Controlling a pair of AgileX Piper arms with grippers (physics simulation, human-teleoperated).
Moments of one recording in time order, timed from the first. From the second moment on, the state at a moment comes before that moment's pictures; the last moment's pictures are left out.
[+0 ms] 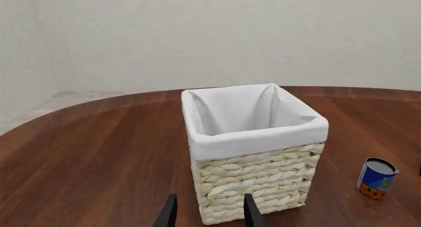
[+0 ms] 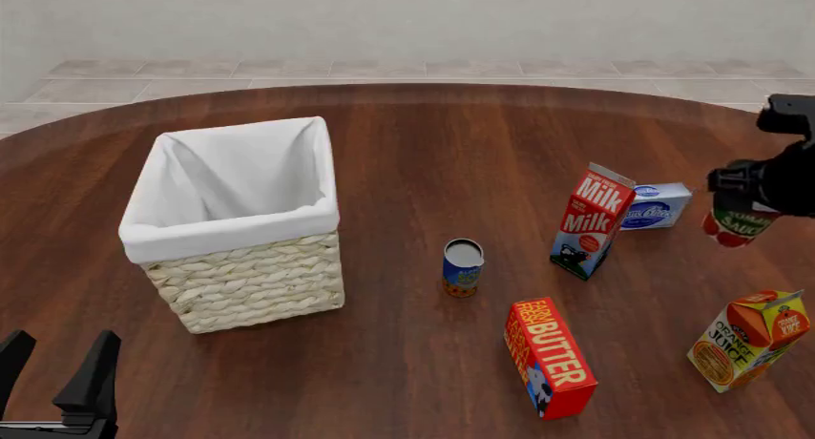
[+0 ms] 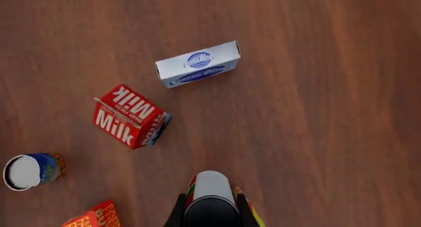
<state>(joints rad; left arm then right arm) 0.00 0.03 0.00 -0.02 0.00 -0.25 1.38 -1.22 0.84 -0.06</state>
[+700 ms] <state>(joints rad) 0.00 0.03 0.00 -0.02 0.00 -0.02 1.09 -1.38 1.14 -0.05</state>
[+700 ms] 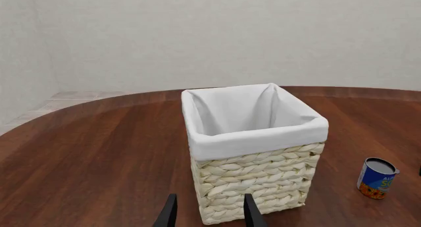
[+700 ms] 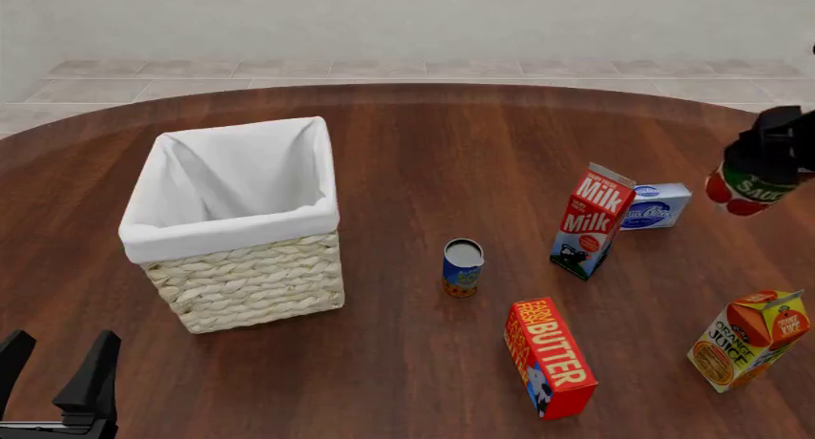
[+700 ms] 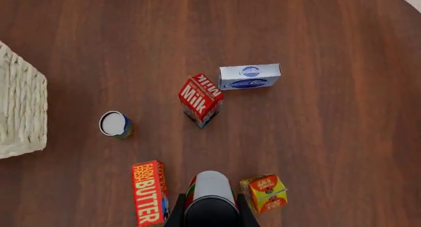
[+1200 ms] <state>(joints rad) 0.00 0.03 0.00 -0.02 0.00 0.26 1.01 -1.38 1.16 0.00</state>
